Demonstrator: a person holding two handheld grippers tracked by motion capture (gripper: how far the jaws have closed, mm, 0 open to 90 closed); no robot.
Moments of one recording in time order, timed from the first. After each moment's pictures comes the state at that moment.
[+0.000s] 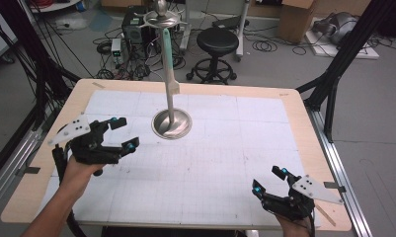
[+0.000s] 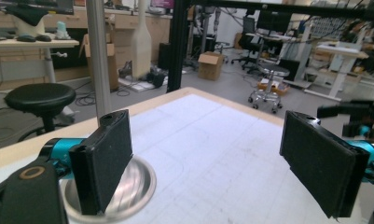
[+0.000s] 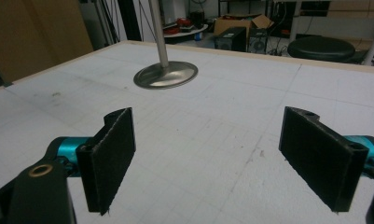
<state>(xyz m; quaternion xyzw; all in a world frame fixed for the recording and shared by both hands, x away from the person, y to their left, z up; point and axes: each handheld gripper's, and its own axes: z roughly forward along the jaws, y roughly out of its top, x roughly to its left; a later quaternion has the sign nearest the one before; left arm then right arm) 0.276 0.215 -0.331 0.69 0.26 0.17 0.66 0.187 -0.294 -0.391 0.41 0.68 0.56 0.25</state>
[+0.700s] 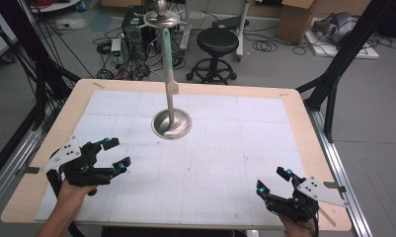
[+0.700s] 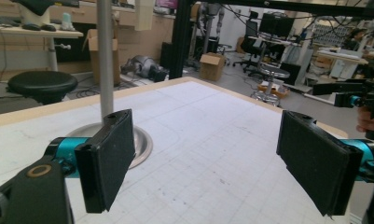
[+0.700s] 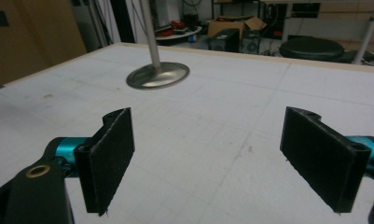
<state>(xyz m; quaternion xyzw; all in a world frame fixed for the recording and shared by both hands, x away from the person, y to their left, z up) 0.253 0.240 -0.373 0.67 0.28 0.17 0.67 0.184 -0.304 -0.394 0.42 0.67 0.55 0.26</state>
